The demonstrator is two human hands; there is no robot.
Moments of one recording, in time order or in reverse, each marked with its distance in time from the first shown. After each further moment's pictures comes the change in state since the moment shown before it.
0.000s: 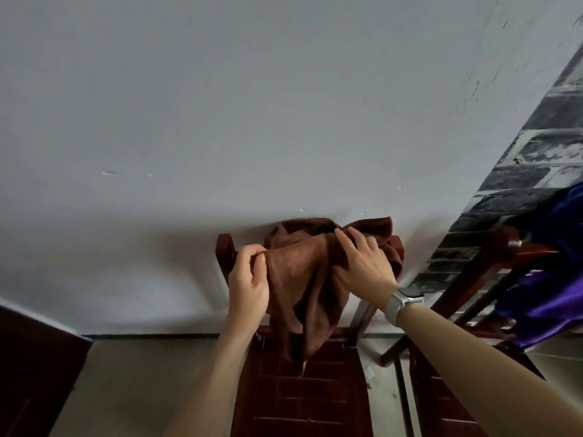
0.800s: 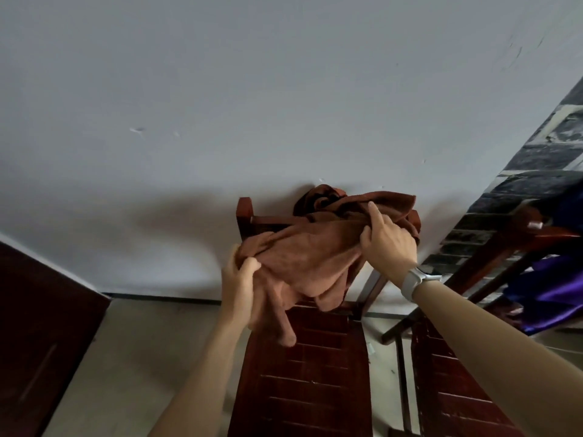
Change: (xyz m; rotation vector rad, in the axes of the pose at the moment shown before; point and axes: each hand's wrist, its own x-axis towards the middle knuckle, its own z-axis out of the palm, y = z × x) left_hand -0.044 -0.032 -0.037 -0.471 0.002 -0.330; right_hand -0.015 -0.002 -0.001 -0.002 0.149 0.112
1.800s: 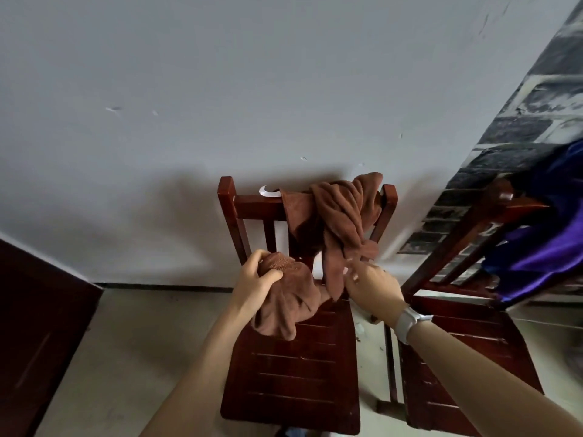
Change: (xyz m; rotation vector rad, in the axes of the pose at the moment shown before) left_hand -0.040 -0.015 0.021 0.410 -0.279 -0.163; right_hand -0.097 0.031 0.034 0.078 -0.315 0.012
